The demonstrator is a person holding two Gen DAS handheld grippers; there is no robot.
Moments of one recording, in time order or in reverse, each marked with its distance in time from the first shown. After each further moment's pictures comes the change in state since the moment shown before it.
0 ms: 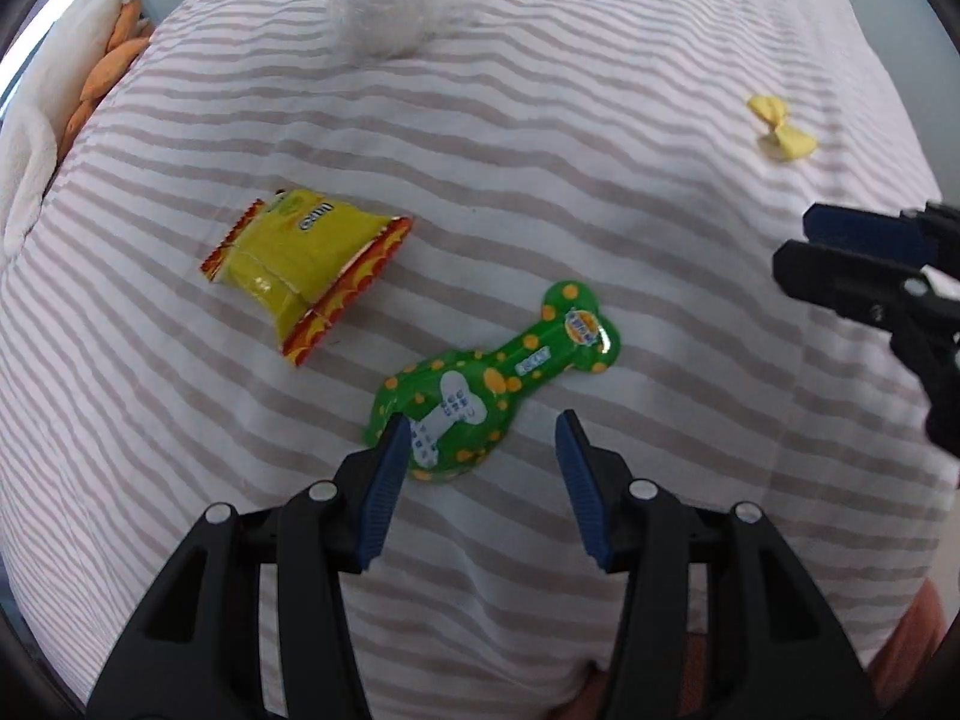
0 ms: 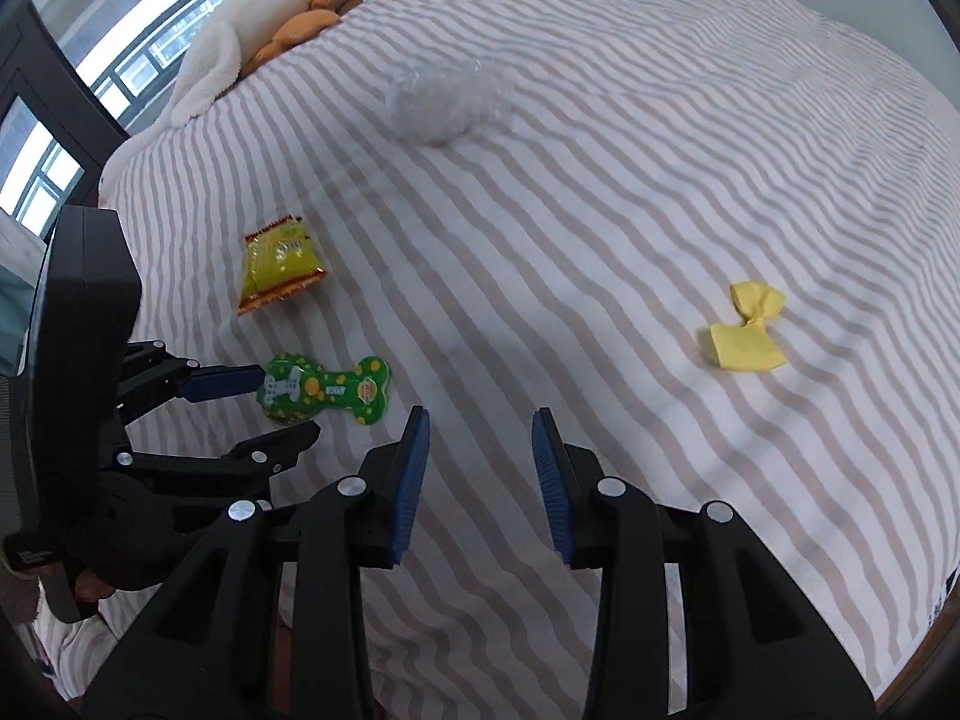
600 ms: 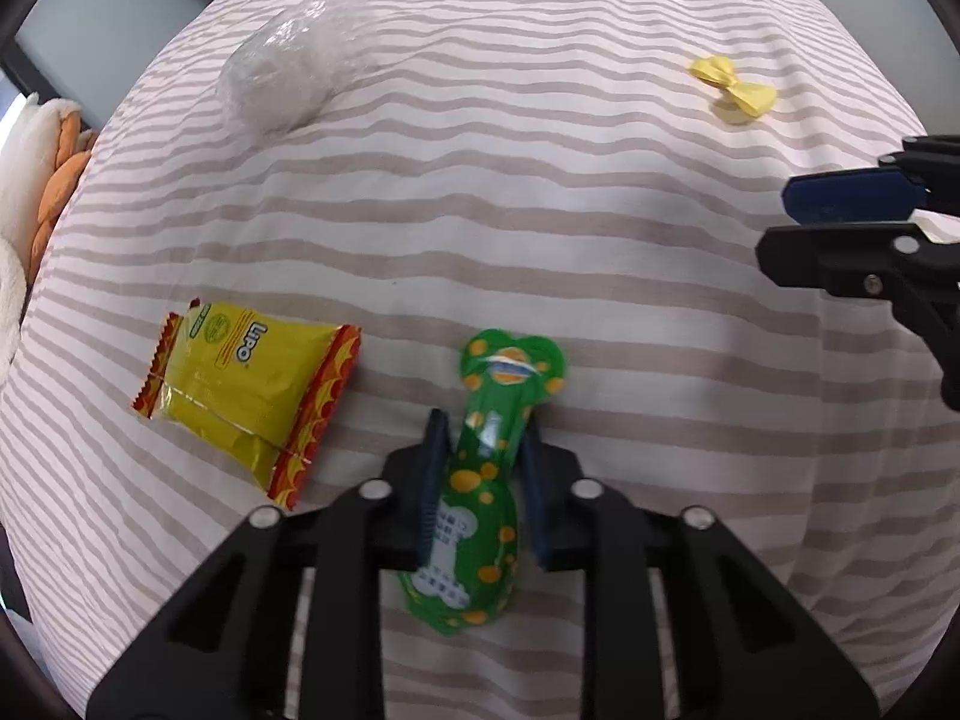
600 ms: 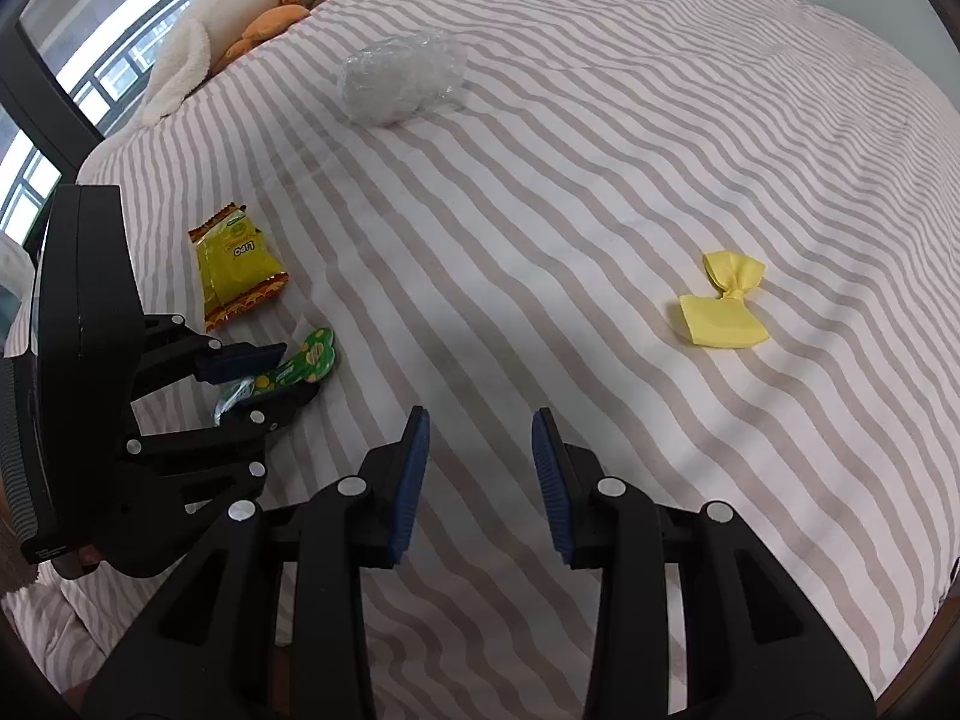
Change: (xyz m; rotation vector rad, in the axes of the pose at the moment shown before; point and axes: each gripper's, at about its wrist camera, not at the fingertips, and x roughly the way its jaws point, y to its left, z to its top) left arm 0.023 -0.034 0.017 0.207 -0.109 0.006; right arm 0.010 -0.016 -0.009 0.018 0.001 -0.041
